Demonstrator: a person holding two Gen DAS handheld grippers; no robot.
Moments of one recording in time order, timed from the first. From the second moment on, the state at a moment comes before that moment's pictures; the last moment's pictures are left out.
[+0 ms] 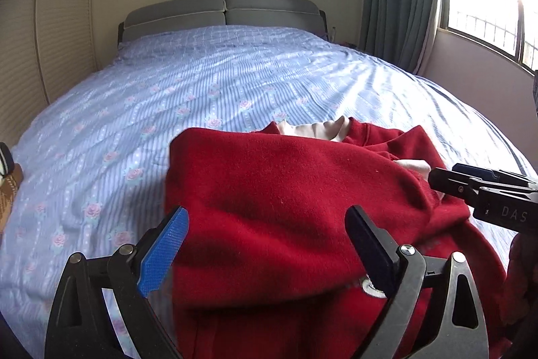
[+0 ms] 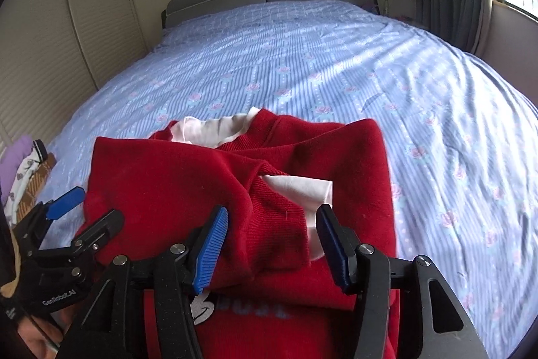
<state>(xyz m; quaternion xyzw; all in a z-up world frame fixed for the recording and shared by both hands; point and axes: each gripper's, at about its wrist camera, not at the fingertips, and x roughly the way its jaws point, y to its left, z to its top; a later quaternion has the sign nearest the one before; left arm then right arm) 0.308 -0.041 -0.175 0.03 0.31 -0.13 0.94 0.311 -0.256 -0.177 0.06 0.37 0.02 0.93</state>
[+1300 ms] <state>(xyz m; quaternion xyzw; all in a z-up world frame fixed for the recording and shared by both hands) 0.104 0.025 -0.240 -0.05 0.41 -0.05 0.91 0.072 -0.302 -0.226 0.13 0.41 -0.11 0.90</state>
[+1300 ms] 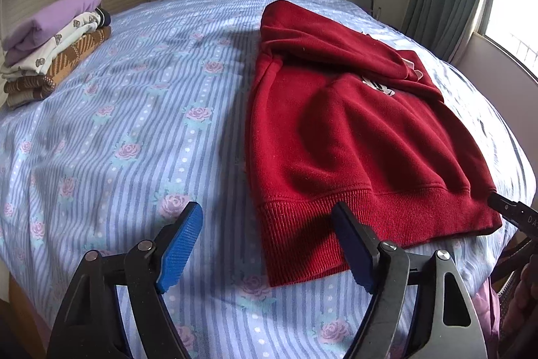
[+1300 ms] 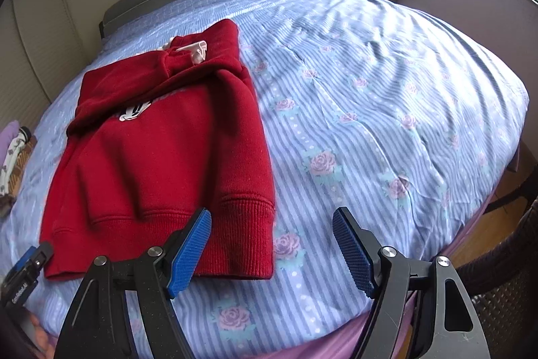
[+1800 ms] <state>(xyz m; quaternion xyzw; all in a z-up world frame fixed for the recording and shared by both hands) 0.106 0.022 -0.254 -0.06 0.44 -0.07 0.89 0.081 -0.297 -0.251 0.16 0.45 -0.06 0.88</state>
